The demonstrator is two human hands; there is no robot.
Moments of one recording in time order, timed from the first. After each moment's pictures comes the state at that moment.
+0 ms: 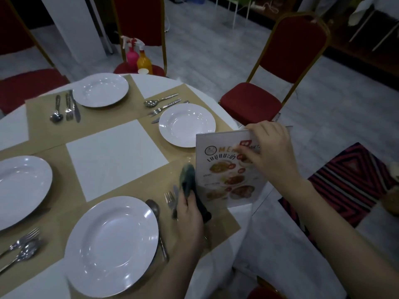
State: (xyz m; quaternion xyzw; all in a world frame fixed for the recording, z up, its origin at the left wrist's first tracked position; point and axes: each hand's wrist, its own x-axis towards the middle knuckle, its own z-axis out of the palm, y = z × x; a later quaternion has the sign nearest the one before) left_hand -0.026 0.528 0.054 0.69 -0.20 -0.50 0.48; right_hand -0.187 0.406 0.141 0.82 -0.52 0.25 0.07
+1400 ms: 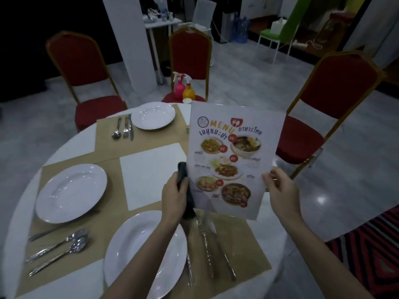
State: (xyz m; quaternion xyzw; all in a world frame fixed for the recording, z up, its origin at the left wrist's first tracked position) left_hand 0.097 0.465 0.066 0.73 -0.44 -0.24 0.45; right_hand -0.149 0.411 0.093 0.62 -0.59 0.41 -0.31
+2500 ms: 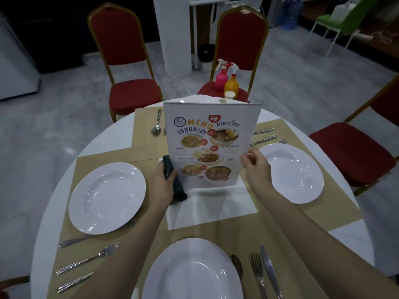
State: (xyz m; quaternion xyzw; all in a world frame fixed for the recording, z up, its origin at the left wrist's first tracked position) left_hand 0.312 0.408 0.026 0.80 -0.34 -0.21 0.45; right_hand 0.107 0.284 0.043 0.63 -0.54 0.35 -0.44
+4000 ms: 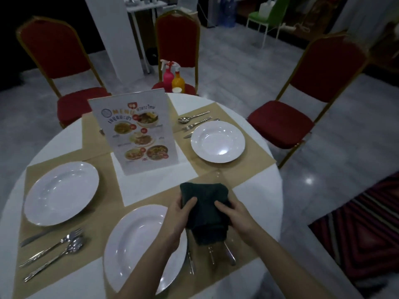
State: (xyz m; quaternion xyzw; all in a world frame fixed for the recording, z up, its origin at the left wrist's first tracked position) left_hand 0.086 0.520 0.062 0.62 -0.29 -0.56 0.47; right_hand -0.083 0.467 0.021 0.40 -0.49 0.28 -0.72
